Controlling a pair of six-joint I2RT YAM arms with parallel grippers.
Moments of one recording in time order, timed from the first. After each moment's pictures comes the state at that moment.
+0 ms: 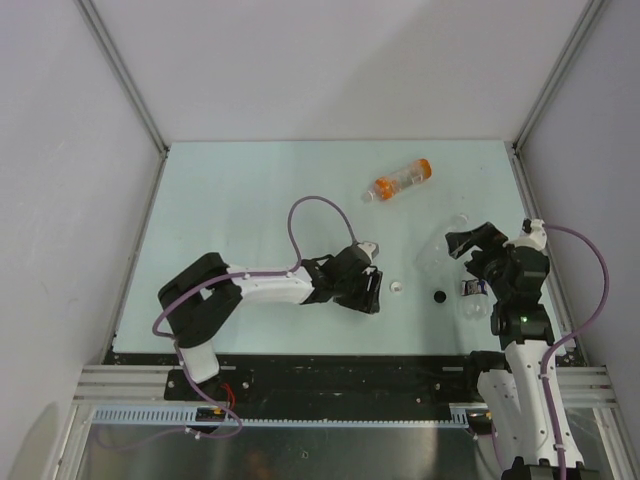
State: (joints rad) left arm -1.02 1.75 1.02 -0.14 0.07 -0.64; right arm -0.07 0.56 0.51 -0.24 -0.16 0.68
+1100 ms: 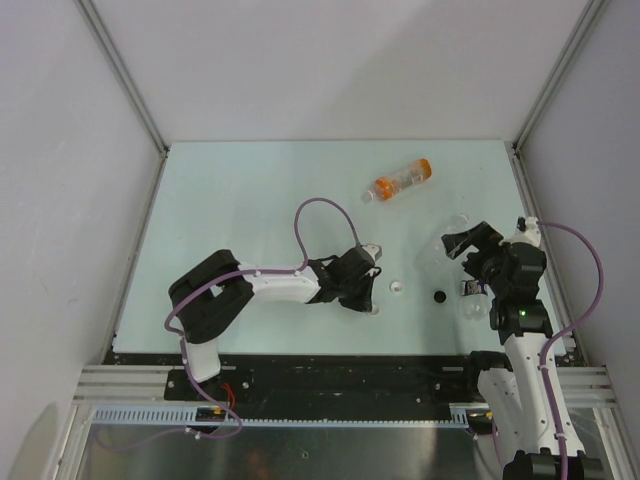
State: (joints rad) left arm -1.03 1.84 1.05 -0.14 0.08 -0.65; right arm -0.07 0.61 0.51 -0.24 -0.20 0.67
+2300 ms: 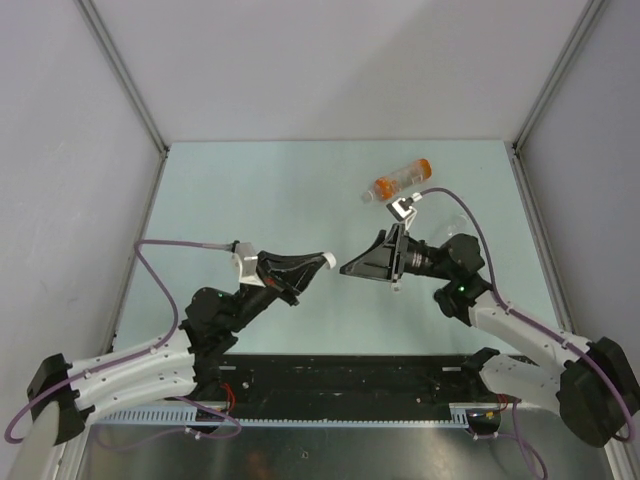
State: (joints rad) left arm -1.03 0.73 0.38 0.76 -0.07 -0.28; right arm 0.59 1.02 0.55 0.77 -0.83 1.31
